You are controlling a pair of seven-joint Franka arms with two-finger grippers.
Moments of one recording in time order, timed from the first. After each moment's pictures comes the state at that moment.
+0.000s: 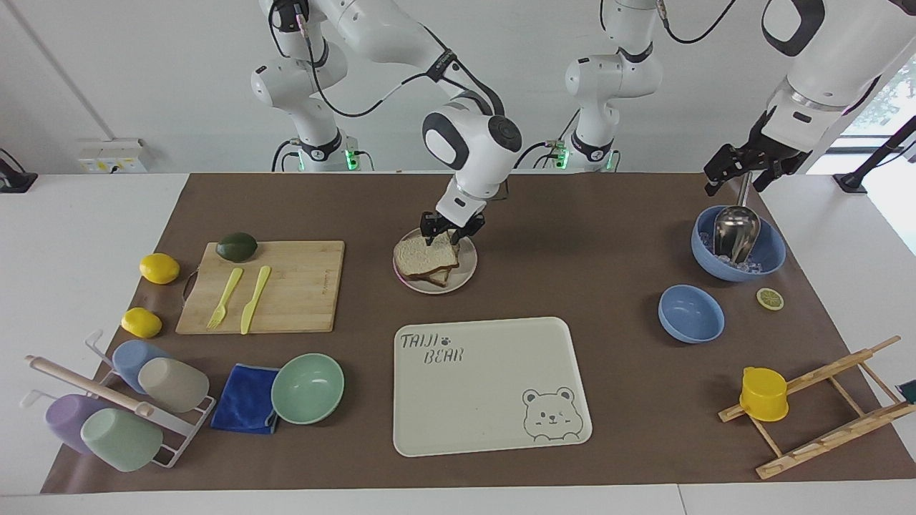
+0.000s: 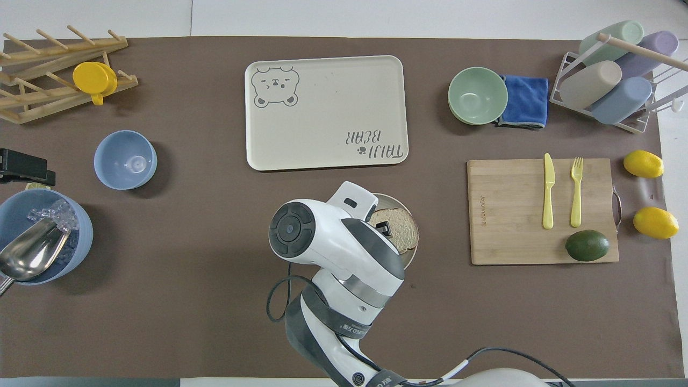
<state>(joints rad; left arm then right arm) -0.03 -0.06 0.05 -1.65 -0.01 1.56 -0.01 0.66 0.33 0.10 -1.77 -0.24 1.85 0.64</state>
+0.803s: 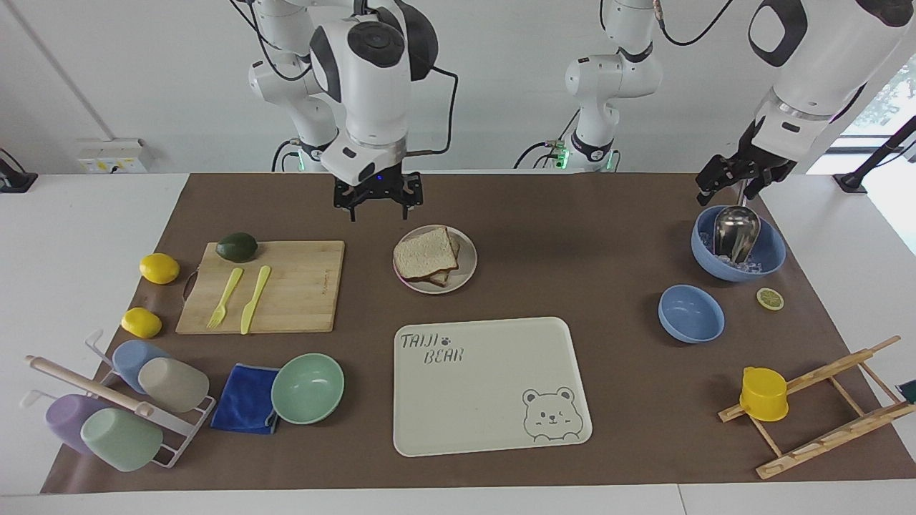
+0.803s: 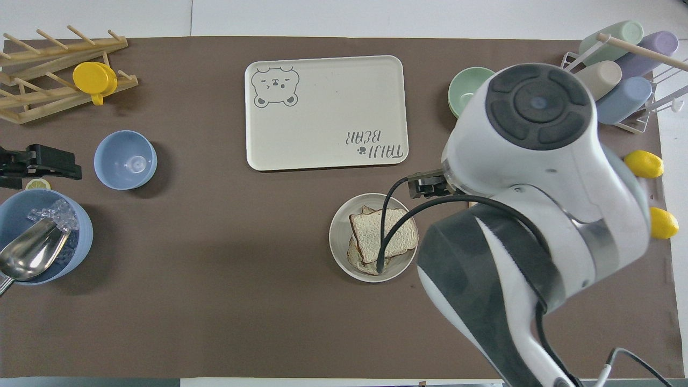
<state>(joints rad) -0.08 -0.07 0.03 -1.74 -0.04 1.67 -0.11 0.31 0.08 0.10 -1.61 -0.10 1.60 0.33</state>
